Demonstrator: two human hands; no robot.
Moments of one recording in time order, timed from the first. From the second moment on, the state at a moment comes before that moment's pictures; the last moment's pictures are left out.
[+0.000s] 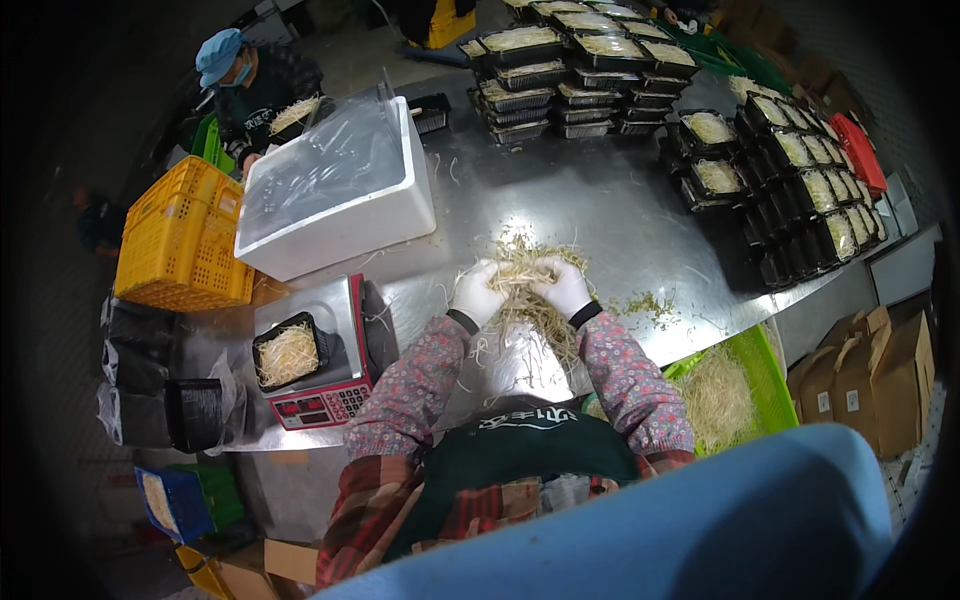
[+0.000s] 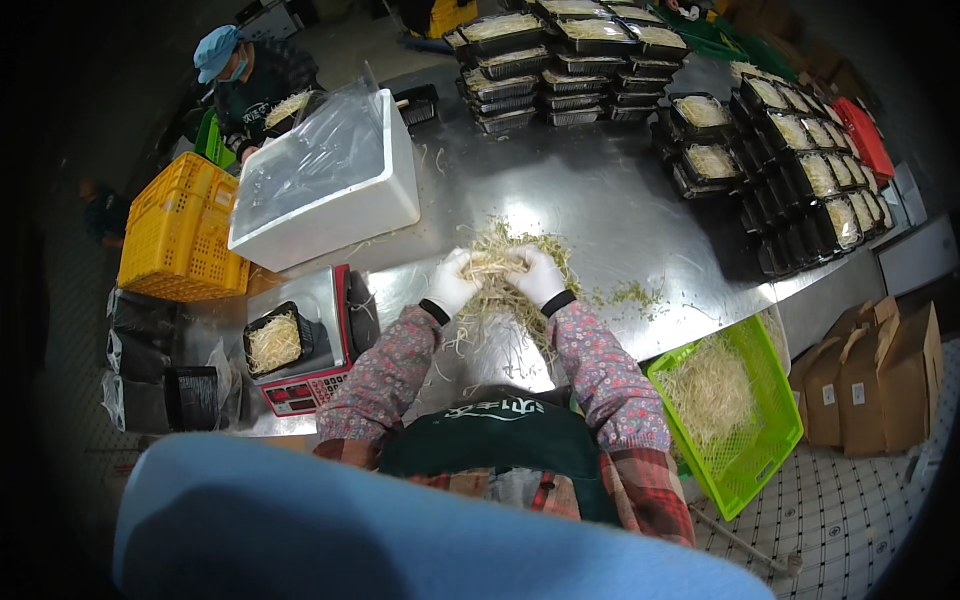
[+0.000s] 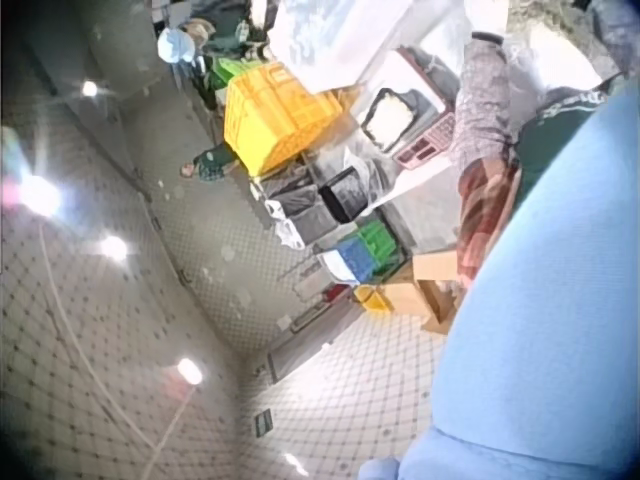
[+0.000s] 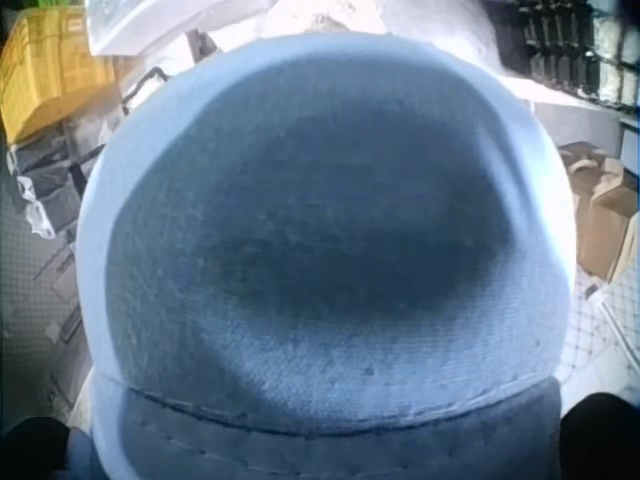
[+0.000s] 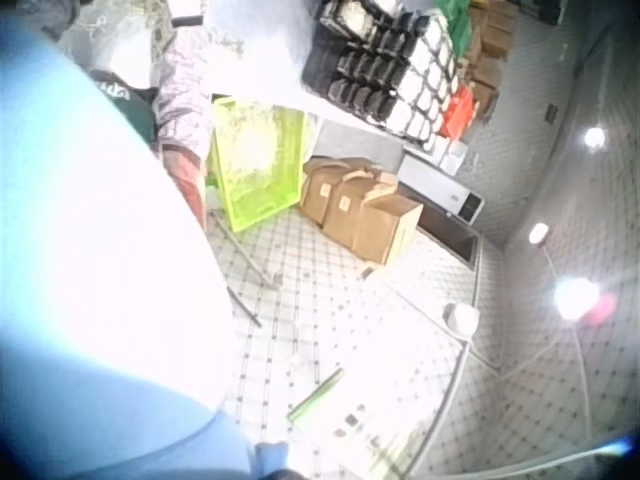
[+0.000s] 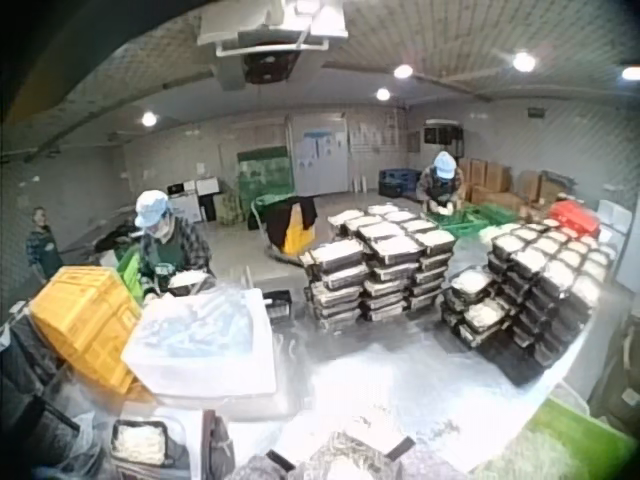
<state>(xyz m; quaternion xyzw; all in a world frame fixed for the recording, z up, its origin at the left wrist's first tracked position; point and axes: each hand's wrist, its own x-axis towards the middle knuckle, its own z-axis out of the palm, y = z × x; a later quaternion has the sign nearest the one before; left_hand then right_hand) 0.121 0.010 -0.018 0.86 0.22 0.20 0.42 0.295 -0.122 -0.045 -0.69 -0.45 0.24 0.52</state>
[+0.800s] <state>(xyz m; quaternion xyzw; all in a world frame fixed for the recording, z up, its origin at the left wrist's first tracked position) -0.036 -0.037 -0.041 0.85 0.39 0.14 0.32 0.354 -0.241 -0.078 -0.85 -0.36 0.07 0.38</state>
